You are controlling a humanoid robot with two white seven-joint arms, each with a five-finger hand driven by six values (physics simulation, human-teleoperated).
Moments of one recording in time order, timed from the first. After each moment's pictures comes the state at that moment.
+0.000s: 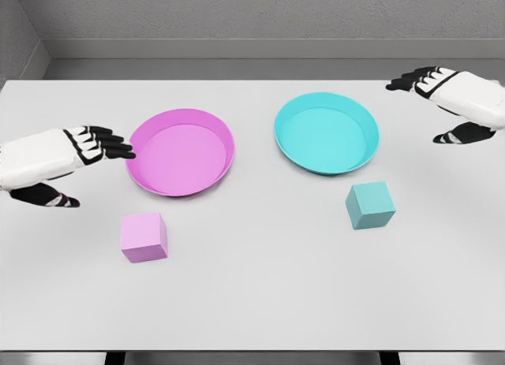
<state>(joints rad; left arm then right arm) -0.28 1.19 -0.43 -1.76 -0.16 -0.61 -0.27 -0.41 -0.77 0.11 -1.50 0.34 -0.61 0.59</state>
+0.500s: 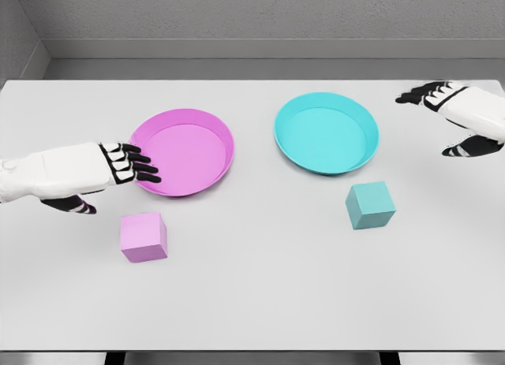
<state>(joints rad) -0.54 1.16 -0.73 -1.76 -0.33 -0.61 -0.28 -0.32 -0.78 0.06 -1.50 0.38 -0.61 0.60</state>
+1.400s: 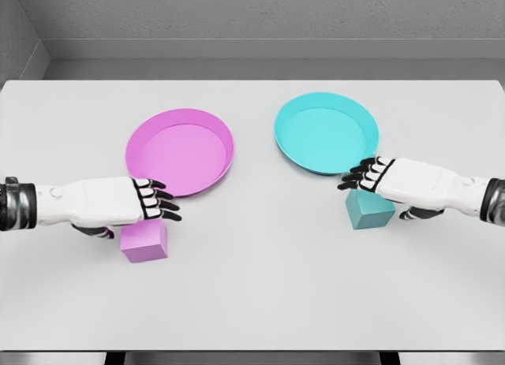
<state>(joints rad) -0.55 1.06 -0.81 -1.76 -0.46 -0.61 -0.38 -0.22 -0.82 0.26 -1.72 0.47 -0.61 0.61</state>
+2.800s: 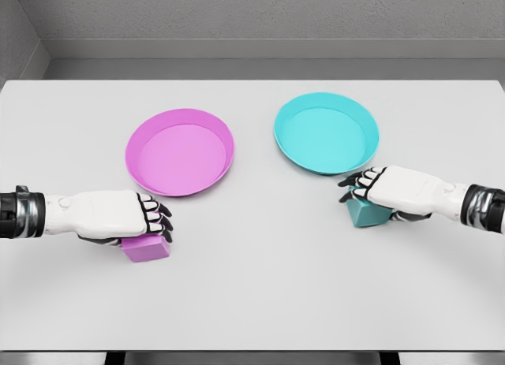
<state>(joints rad) -0.55 1.05 -0.84 -1.76 -0.46 -0.61 -0.43 -0.24 -0.75 0.29 -1.65 0.60 -0.61 0.61</state>
